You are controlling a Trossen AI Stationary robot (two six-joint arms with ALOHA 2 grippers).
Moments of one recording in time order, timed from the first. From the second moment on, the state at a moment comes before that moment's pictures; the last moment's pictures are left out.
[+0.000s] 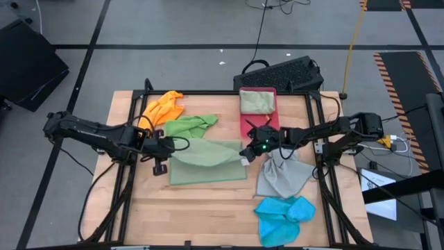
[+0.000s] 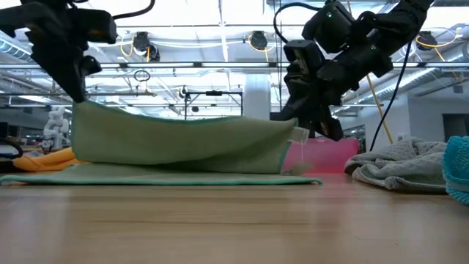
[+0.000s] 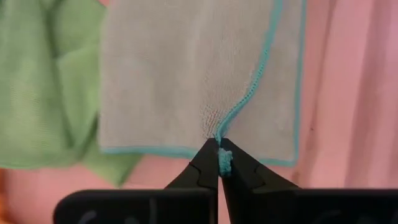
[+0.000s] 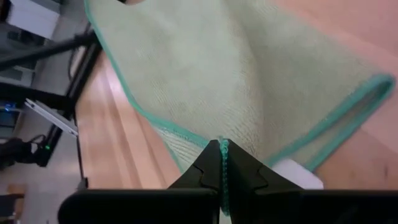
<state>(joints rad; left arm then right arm) -0.16 1.01 0.77 -0.93 -0.08 -0.33 -0.10 1.49 0.62 0.23 -0.19 0.90</state>
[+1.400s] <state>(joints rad) -0.16 1.01 0.65 -0.75 0.11 -0.54 -0.06 1.49 0.62 0.19 -0.29 0.88</state>
